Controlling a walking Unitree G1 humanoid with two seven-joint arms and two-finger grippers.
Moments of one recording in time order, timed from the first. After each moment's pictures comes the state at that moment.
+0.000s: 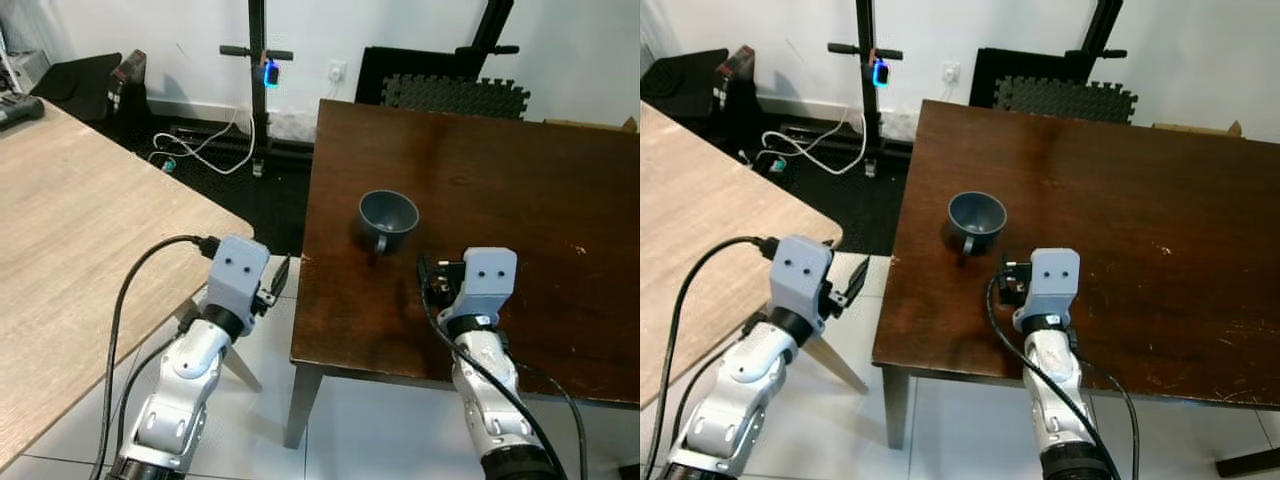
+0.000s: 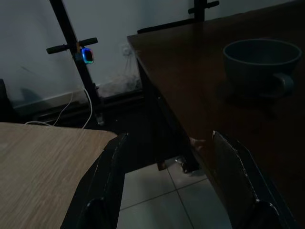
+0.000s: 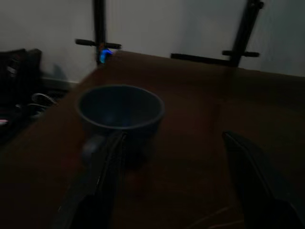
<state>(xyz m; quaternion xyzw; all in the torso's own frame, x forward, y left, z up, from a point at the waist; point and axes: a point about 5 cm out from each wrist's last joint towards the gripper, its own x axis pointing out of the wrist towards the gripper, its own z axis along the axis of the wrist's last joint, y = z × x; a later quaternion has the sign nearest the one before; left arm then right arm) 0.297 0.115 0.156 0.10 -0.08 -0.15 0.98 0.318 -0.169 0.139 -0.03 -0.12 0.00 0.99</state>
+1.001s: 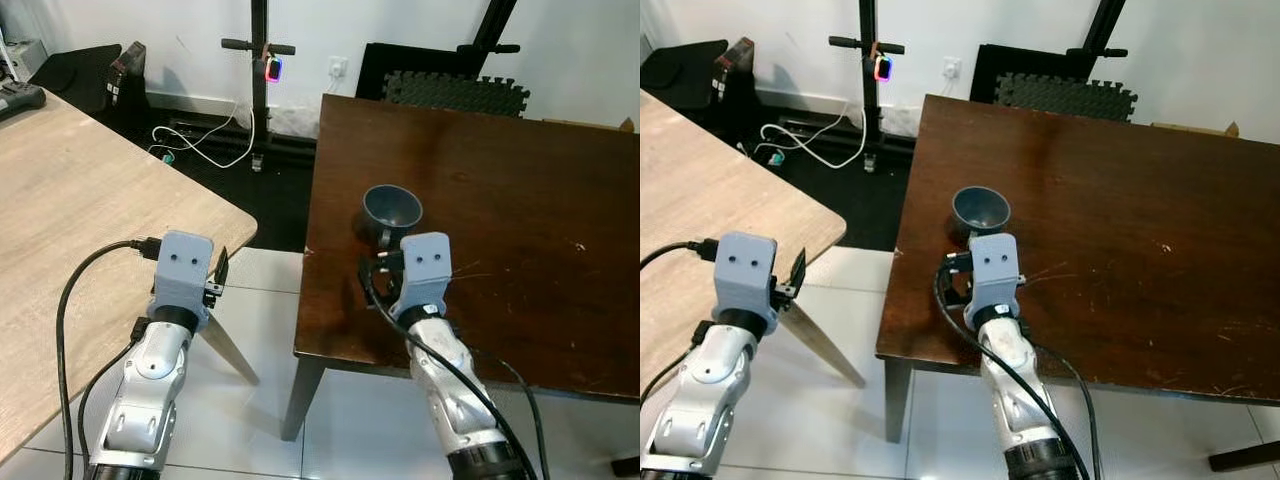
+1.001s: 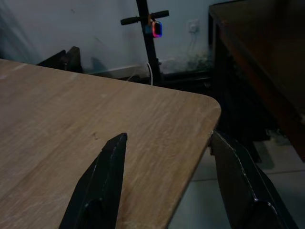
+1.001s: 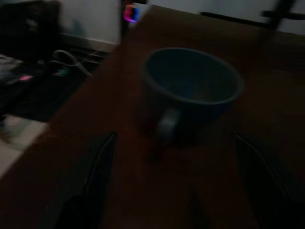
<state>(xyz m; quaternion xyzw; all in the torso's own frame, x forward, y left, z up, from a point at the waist) 0.299 0.166 0.158 0.12 -0.07 0.00 0.99 0.331 -0.121 0.145 -0.04 -0.04 0.02 1.00</state>
